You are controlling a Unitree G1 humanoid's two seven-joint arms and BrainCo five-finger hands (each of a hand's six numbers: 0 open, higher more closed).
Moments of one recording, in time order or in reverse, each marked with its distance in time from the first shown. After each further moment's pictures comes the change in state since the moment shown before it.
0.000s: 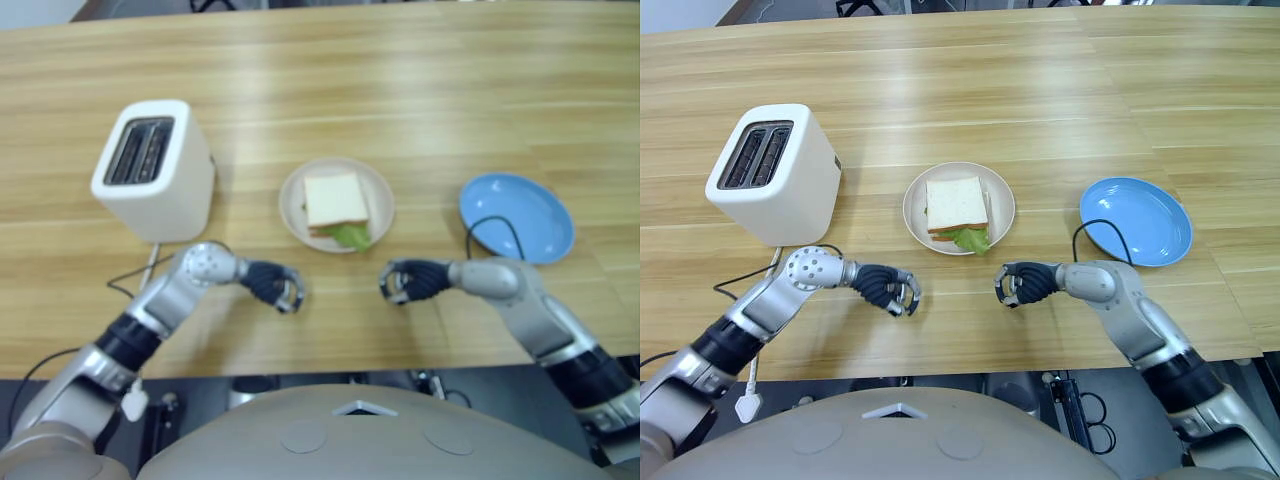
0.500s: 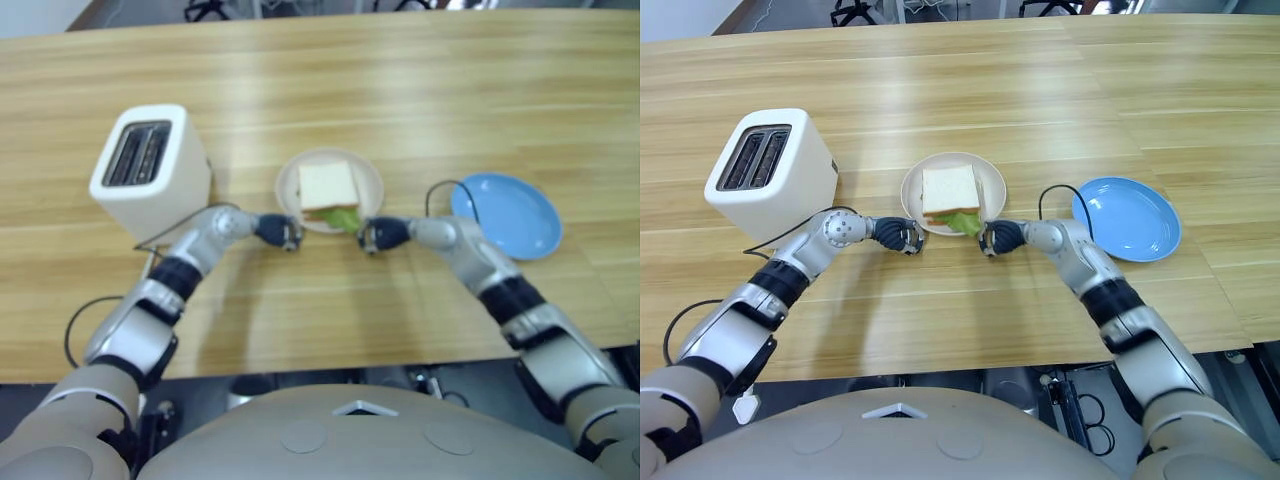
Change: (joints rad) left arm -0.343 -0.221 -0.002 0.686 0.194 -0.217 0.326; right arm -0.448 0.258 0.098 0.688 -0.191 -0.211 -0.286
